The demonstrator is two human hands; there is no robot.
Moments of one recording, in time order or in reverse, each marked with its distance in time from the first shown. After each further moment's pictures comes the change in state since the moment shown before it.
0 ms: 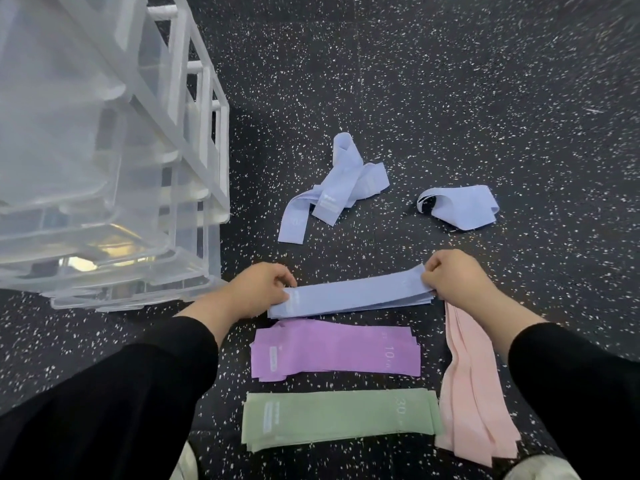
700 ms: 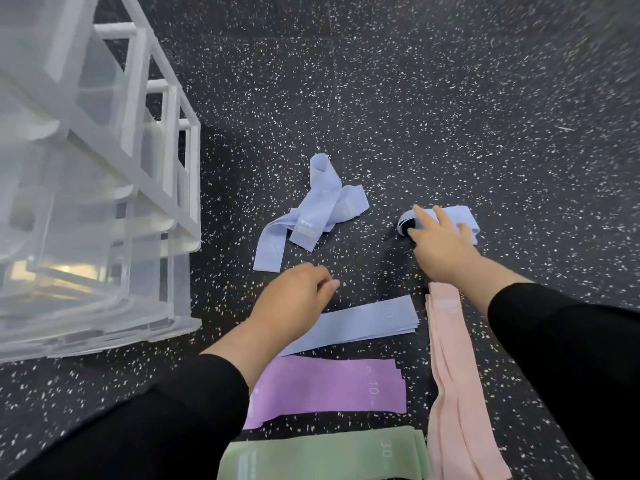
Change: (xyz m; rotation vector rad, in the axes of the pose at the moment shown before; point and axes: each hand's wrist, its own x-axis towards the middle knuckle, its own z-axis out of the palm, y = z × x) left_hand 0.021 0.094 0.020 0.105 0.266 0.273; right_hand 0.079 -0.012 -0.045 -0.678 0.072 -0.255
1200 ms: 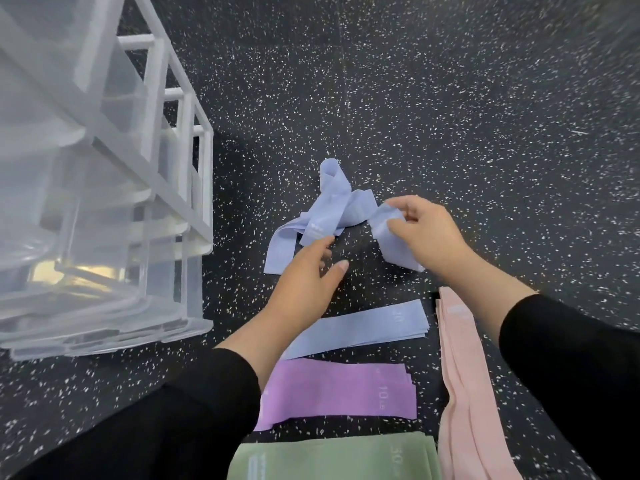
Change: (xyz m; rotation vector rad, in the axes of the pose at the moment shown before) left_hand 0.006 0.013 -0.014 -0.426 0.112 -0.121; right_hand -0.025 -0.051 -0.056 1.183 0.251 -0.022
